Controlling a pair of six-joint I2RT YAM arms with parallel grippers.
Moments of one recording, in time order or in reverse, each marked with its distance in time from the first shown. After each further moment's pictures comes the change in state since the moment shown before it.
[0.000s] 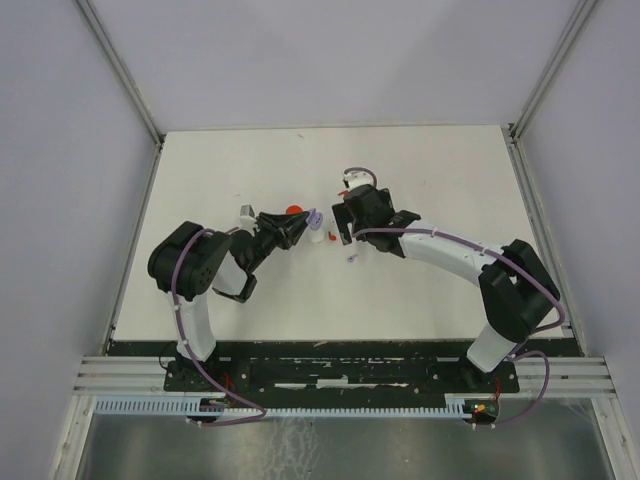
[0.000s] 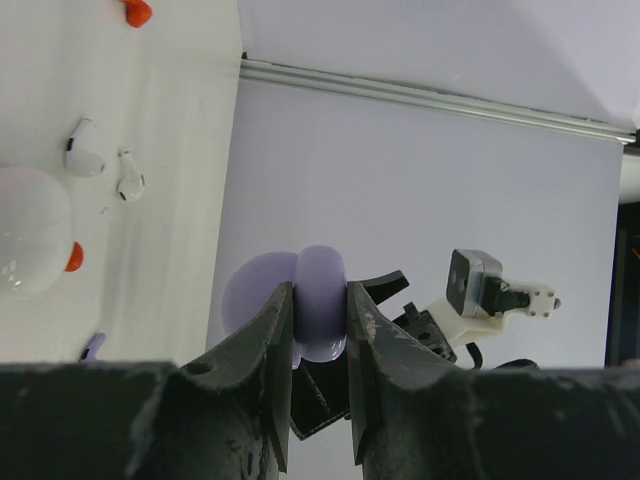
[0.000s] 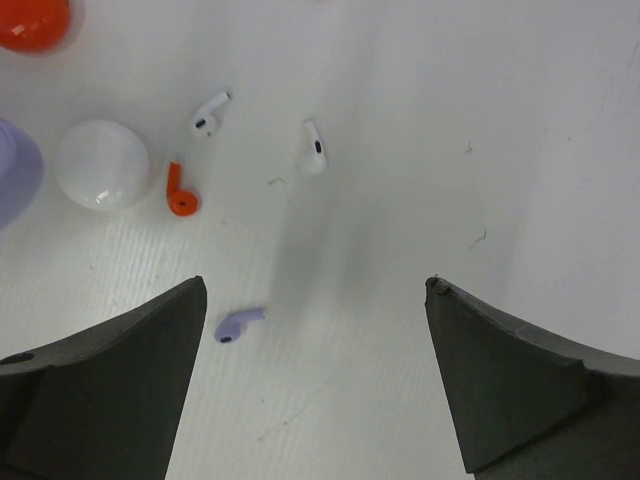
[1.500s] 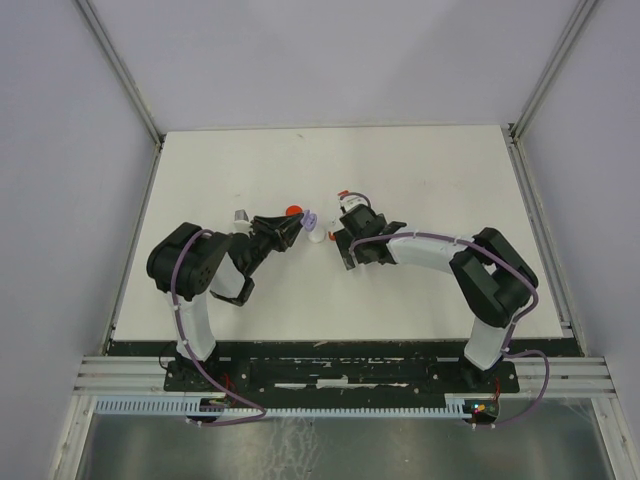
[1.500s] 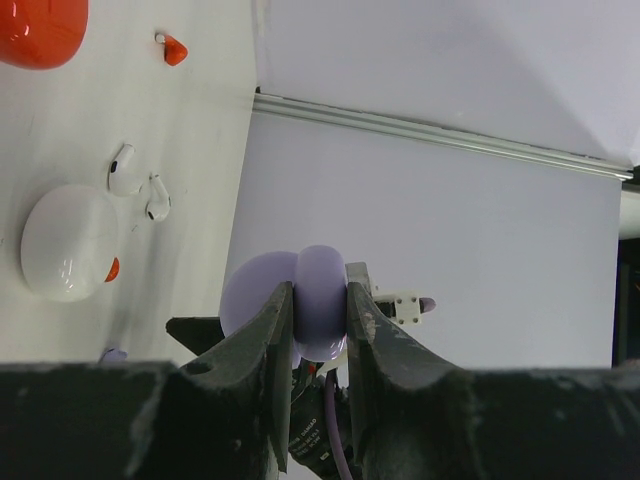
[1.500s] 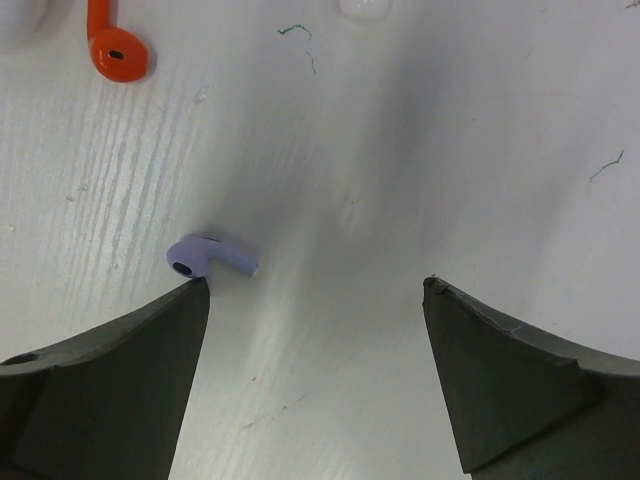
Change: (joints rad) left arm 0.014 -0.002 -0.052 0.000 -0.069 0.001; right arm 0.001 0.121 -0.106 -0.041 -0.101 0.019
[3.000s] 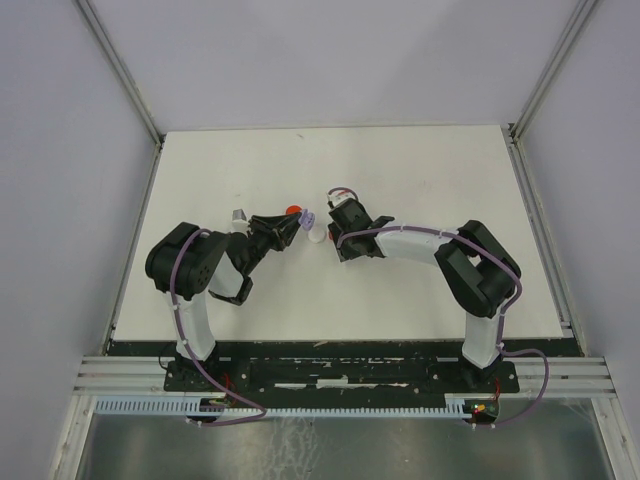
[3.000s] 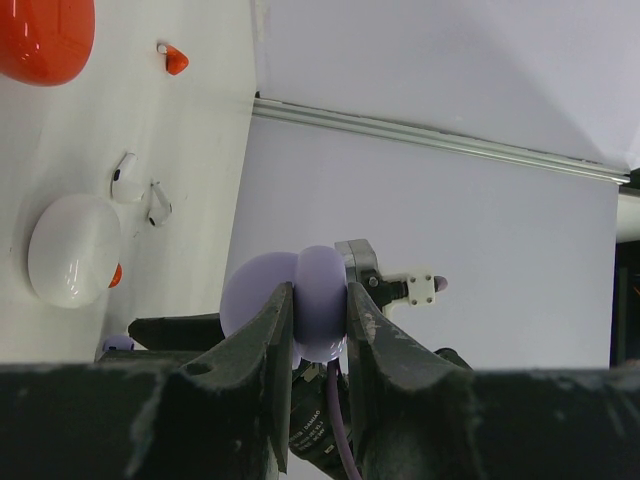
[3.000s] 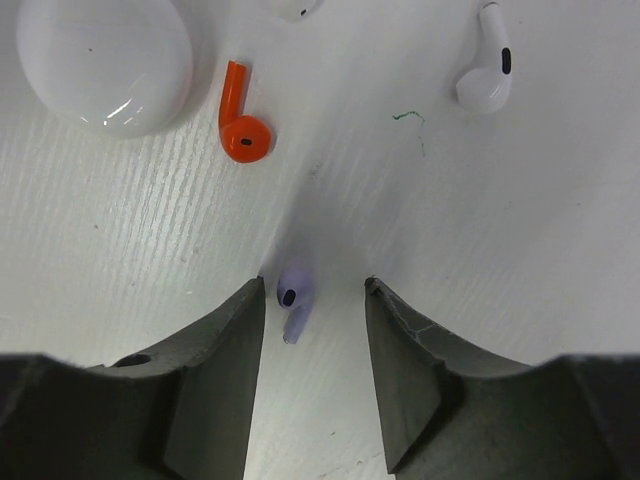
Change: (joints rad) left arm 0.021 0.000 0.000 0.000 0.025 0.000; right arm 0.012 0.106 0.115 0.032 -0.093 0.031
